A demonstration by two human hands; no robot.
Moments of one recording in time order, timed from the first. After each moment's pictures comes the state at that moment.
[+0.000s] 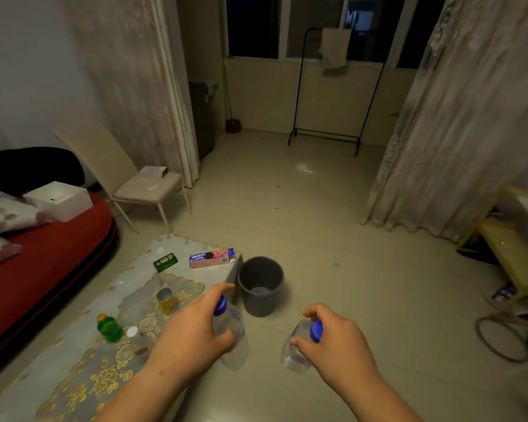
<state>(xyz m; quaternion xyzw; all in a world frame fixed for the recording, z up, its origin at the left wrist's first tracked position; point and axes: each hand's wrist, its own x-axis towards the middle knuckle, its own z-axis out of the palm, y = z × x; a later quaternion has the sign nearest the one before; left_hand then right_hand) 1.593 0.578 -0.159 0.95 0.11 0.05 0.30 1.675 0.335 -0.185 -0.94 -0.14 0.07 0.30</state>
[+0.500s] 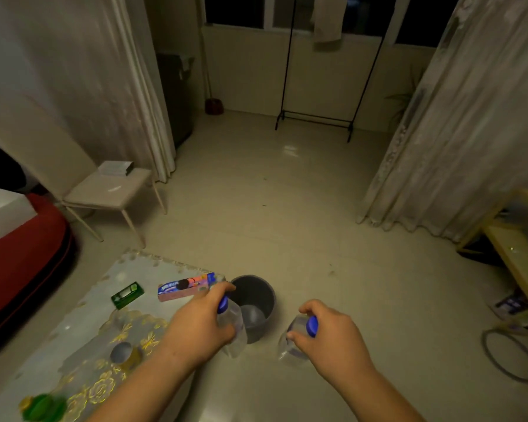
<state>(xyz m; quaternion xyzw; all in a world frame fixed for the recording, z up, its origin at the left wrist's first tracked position) 1.881 0.669 -0.229 0.95 0.10 -0.01 0.28 1.934 0.421 -0.228 -0.95 -0.12 0.09 0.27</state>
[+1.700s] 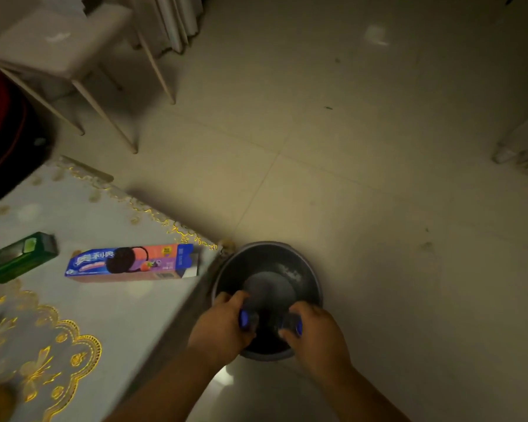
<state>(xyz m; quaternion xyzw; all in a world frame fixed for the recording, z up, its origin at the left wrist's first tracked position) 2.189 0.740 -0.777 0.89 0.26 -0.20 0.31 2.277 0.554 -0.785 -0.91 -0.20 0.30 0.22</state>
